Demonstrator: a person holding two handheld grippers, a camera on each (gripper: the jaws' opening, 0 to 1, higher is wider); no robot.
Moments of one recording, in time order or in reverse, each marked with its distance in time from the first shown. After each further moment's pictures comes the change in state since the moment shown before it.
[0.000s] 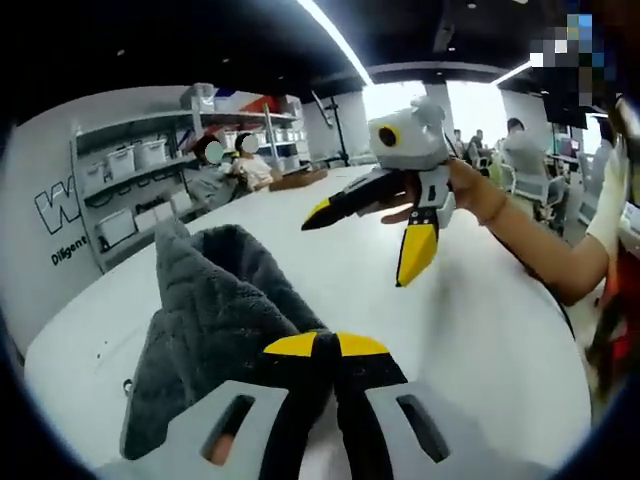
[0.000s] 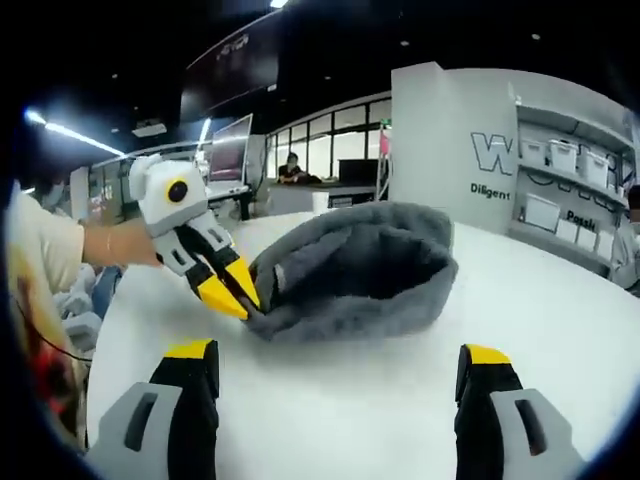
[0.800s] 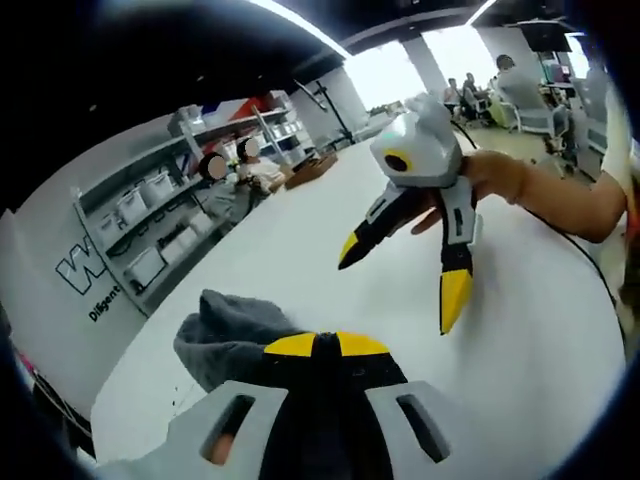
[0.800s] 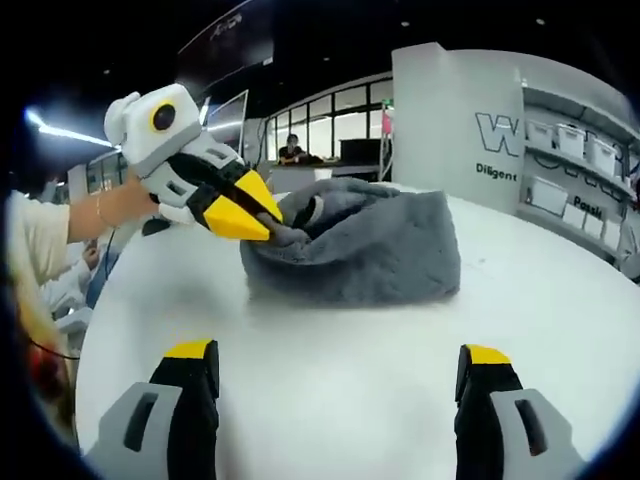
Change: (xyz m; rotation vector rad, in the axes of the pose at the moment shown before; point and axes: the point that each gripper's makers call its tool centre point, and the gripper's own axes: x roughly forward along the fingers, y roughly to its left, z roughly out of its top) left arm -0.012 0.043 0.027 0.248 0.077 0.118; right arm 0.045 0.011 -0.028 0.003 0.129 0.025
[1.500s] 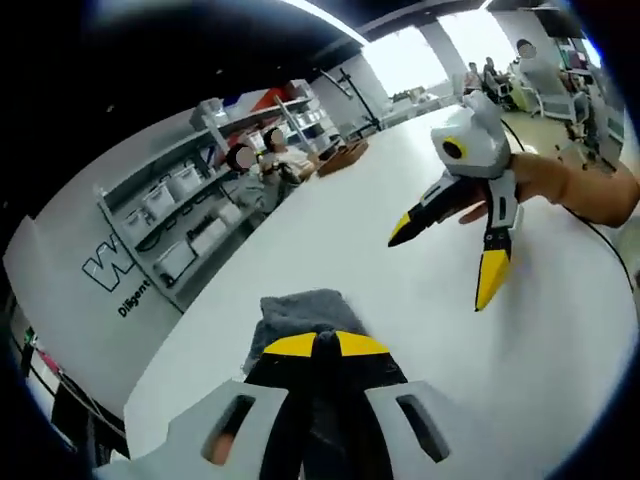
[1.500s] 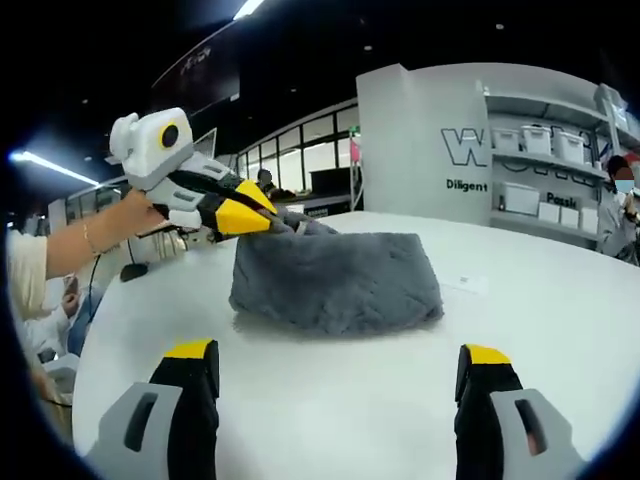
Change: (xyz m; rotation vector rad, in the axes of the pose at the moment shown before) left arm -0.018 0.065 -0.003 0.048 0.065 0.129; right arm 0.008 -0.015 0.032 0.109 -0.162 -0.105
